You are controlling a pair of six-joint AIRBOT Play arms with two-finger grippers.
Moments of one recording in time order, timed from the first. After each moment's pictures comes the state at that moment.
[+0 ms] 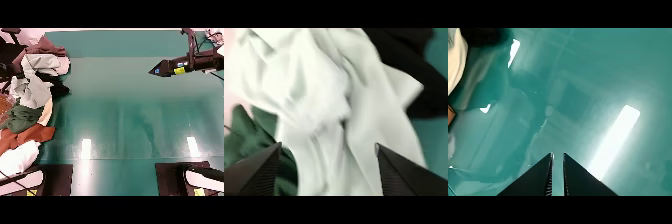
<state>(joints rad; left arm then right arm) 0.17 -1.31 1.49 1.75 -1.20 -1.73 0.02 -1.31 1.44 -0.77 1.28 1.21</state>
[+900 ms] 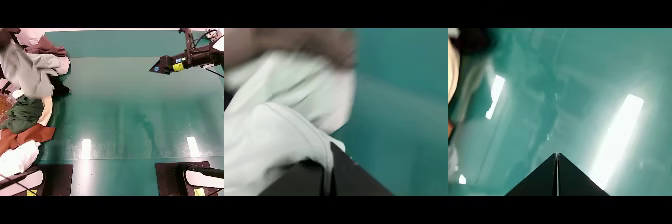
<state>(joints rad) 0.15 -1.18 1.69 1.38 -0.93 -1.70 0.00 -1.36 1.50 -0.80 1.27 1.31</state>
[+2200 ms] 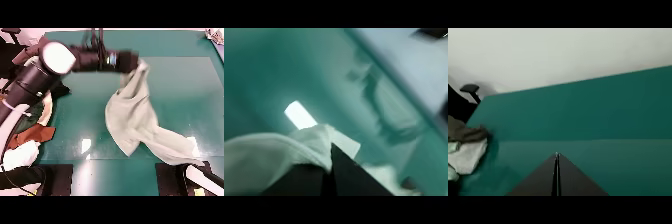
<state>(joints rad) -0.69 -1.36 1.58 1.08 -0.77 -1.67 -0.44 -1.09 1.50 -0.55 1.07 1.12</state>
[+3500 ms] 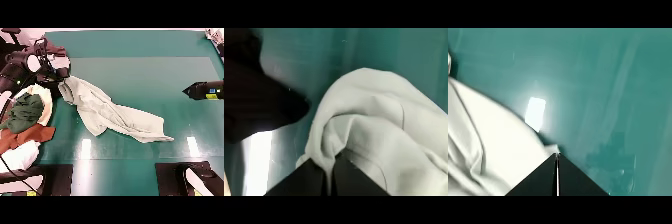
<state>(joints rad) -0.19 -1.38 1.38 1.62 -0.99 -1.94 -0.16 -0.81 1.05 -1.15 1.28 1.32</state>
